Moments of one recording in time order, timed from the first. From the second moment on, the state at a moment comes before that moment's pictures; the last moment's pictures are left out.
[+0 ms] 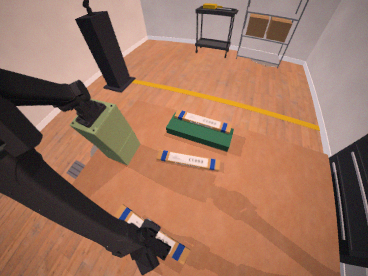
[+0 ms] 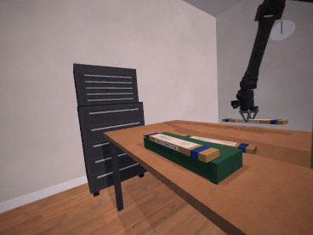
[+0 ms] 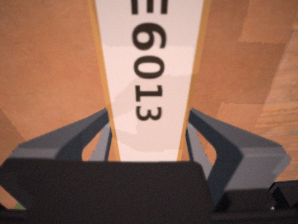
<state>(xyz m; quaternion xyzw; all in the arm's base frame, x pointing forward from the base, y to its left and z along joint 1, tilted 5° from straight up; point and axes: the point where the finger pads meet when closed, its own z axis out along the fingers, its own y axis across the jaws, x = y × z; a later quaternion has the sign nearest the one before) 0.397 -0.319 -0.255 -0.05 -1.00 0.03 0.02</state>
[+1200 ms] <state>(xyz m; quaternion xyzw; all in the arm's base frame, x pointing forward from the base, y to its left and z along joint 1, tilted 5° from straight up) 0.400 -0.320 -0.253 -0.05 -1.00 0.03 0.02</state>
